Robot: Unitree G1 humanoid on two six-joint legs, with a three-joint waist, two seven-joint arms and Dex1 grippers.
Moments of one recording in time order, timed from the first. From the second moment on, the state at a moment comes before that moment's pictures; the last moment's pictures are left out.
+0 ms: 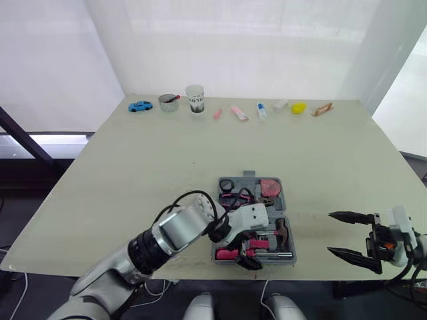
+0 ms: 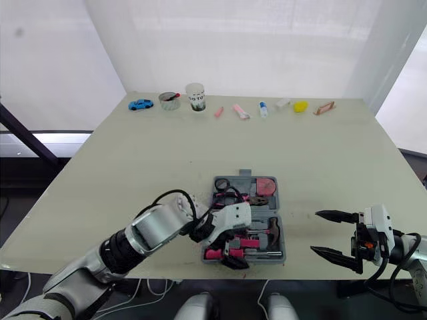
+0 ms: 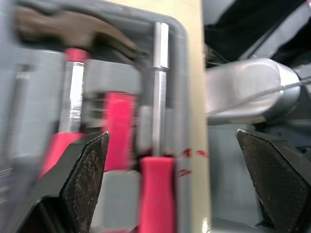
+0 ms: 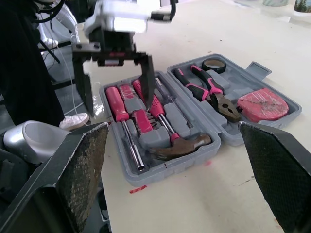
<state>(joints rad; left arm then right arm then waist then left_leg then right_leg) -0.68 0.56 -0.66 -0.30 -0.25 1.04 -1.05 0.11 -0.74 -0.25 -0.04 0.61 0.04 1.40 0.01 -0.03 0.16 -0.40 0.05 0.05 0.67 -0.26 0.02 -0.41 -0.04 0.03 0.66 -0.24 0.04</state>
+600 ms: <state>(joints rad) -0.45 0.55 -0.49 -0.05 -0.20 0.35 -1.19 0.10 -0.73 -0.25 -0.04 0.61 0.03 1.39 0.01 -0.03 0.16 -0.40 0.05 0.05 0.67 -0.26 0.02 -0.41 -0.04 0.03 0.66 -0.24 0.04</state>
